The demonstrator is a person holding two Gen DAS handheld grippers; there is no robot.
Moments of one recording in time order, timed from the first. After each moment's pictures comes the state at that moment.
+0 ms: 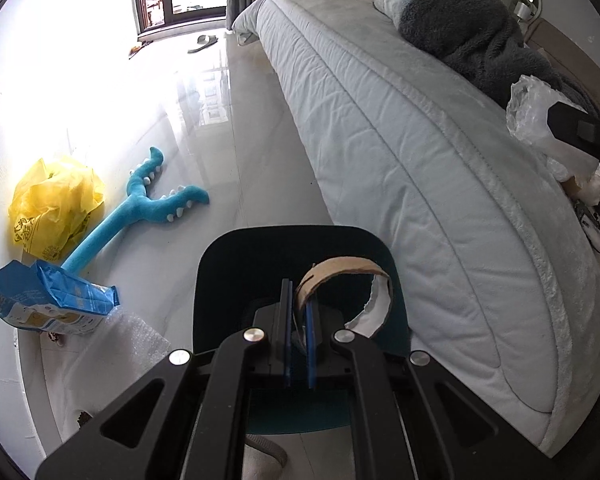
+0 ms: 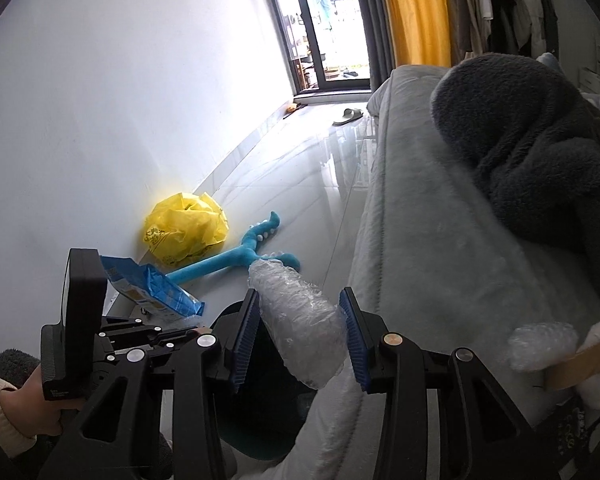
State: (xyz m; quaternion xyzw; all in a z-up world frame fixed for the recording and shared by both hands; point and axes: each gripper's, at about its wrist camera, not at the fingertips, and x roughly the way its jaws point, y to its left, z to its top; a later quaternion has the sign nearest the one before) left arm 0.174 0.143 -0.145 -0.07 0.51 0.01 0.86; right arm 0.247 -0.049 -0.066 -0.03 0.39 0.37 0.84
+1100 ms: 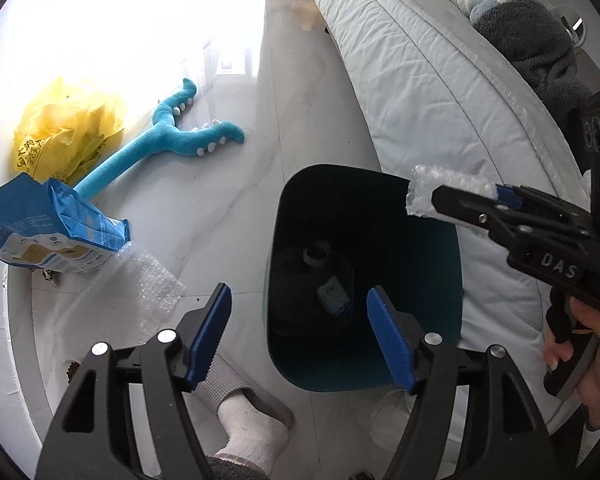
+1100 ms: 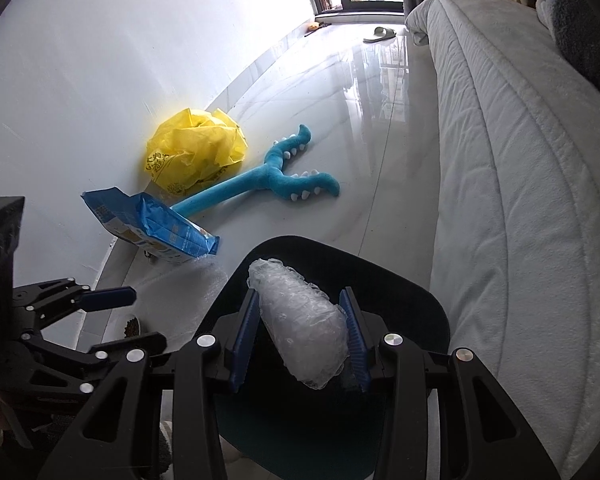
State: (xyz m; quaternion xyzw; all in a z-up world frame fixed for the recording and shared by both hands) left arm 0.141 0.228 -0.177 -0.15 0.56 0.03 0.81; right arm 0.249 0.067 -0.180 -0.07 0.51 0.39 0.77
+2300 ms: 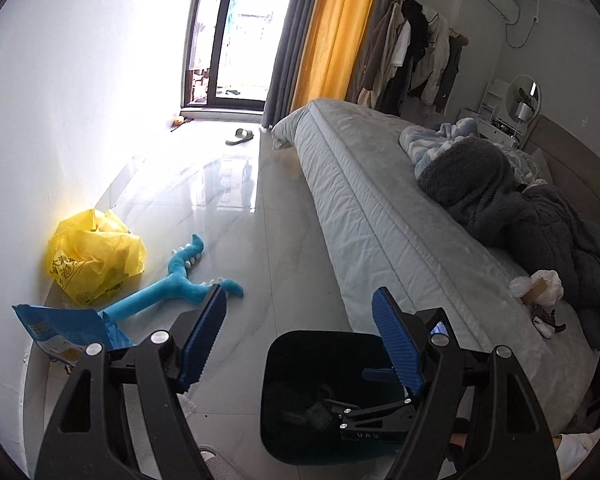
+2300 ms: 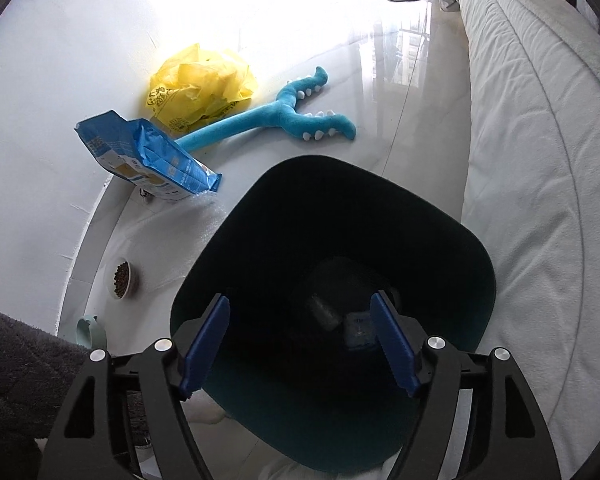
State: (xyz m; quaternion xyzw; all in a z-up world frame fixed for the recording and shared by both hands) left arm 0.117 0.213 -0.021 -0.12 0.32 0.05 0.94; right arm 0.219 0.086 -0.211 -0.13 0.55 0.40 0.72
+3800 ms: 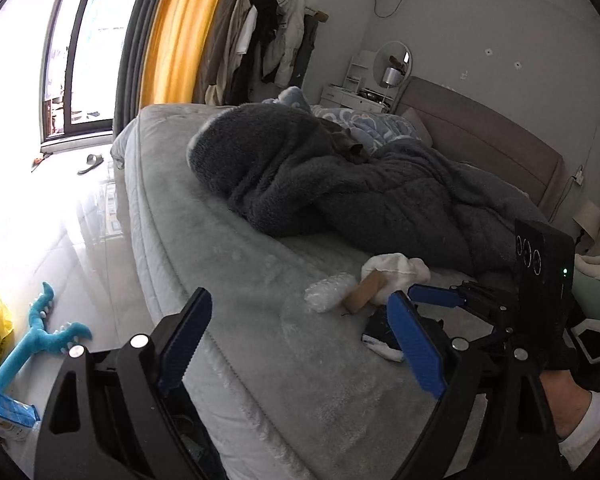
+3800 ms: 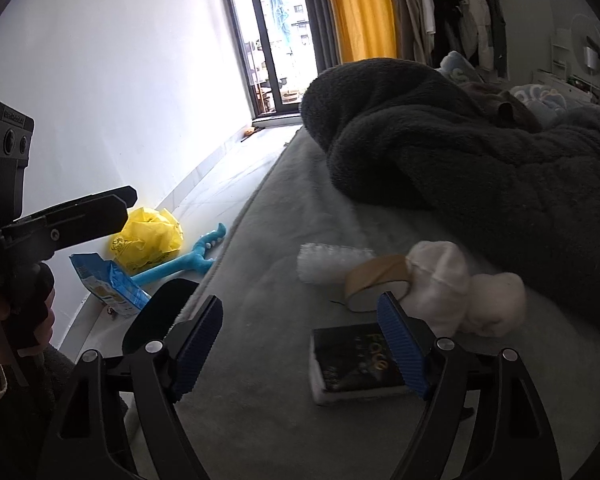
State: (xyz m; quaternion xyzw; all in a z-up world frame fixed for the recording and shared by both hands) left arm 0.190 -0.020 -0.019 -0.08 0.30 -0.19 0.93; right arm 0.239 -0.239 -0.071 -0.01 0.35 0.31 0.88
